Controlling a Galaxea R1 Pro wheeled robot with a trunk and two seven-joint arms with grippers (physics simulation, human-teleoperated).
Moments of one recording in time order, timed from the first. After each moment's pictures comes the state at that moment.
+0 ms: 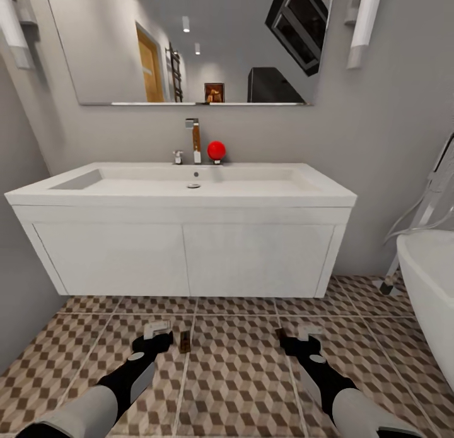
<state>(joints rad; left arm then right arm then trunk) -0.69 0.00 -0.32 -0.25 0.41 -0.12 0.18 -0.68 0.04 -0.12 -0.23 0.10 -0.11 -0.10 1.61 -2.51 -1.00</state>
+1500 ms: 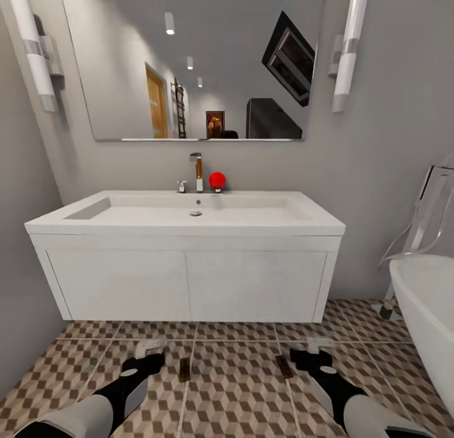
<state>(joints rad) -0.69 0.01 -0.32 -0.09 0.42 -0.13 0.18 -0.67 -0.01 -0.12 -0.14 0.10 -0.12 -0.10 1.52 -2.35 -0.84</state>
